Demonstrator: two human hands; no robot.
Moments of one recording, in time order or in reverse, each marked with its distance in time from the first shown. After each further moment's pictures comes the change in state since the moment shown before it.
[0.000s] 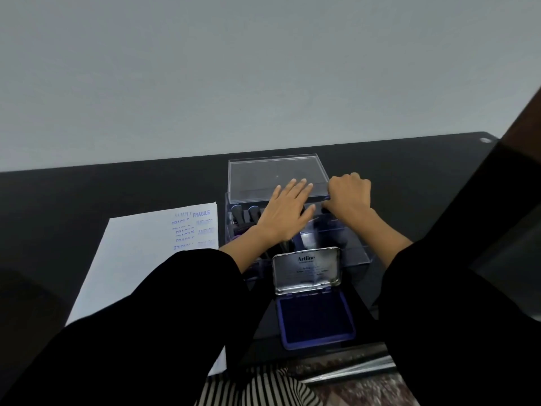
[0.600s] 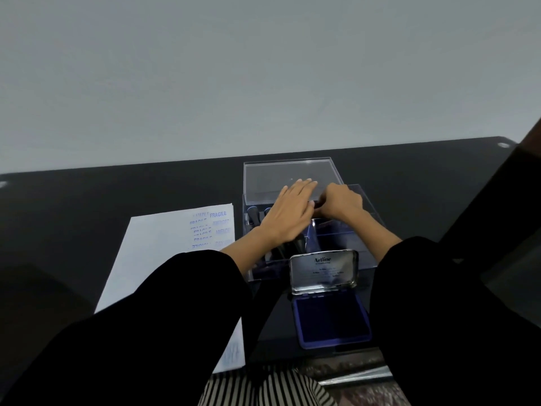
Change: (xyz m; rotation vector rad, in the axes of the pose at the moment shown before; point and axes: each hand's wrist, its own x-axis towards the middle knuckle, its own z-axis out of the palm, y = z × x) left_hand -0.019 -0.010 -0.018 -0.188 0.095 0.003; right_hand 0.007 -0.030 -0.002 0.453 -0.292 0.047
